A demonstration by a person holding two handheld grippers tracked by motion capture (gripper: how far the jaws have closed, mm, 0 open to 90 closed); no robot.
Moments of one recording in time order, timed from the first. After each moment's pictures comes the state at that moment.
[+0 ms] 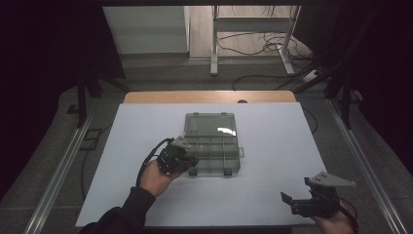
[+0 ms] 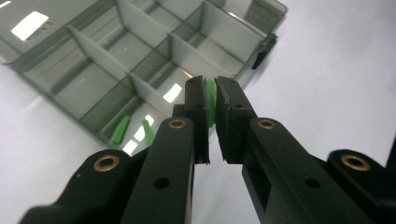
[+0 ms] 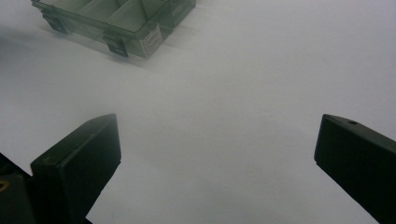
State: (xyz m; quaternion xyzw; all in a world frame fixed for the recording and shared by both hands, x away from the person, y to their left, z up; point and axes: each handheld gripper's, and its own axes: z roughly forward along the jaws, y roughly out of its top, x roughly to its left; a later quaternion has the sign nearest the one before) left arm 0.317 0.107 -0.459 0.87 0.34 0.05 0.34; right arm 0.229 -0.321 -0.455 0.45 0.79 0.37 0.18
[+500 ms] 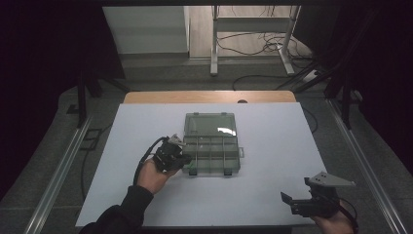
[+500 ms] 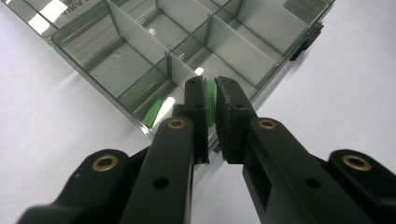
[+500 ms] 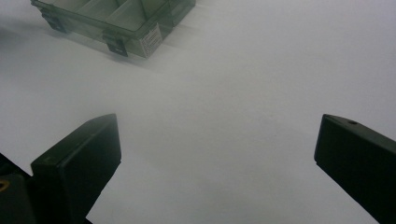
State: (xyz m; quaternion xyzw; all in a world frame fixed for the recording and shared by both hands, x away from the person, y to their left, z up) left arm 0.327 0.117 -0.472 0.87 0.37 0.06 0.32; right arm 0.229 -0.321 -0.455 0.45 0.80 0.37 0.18
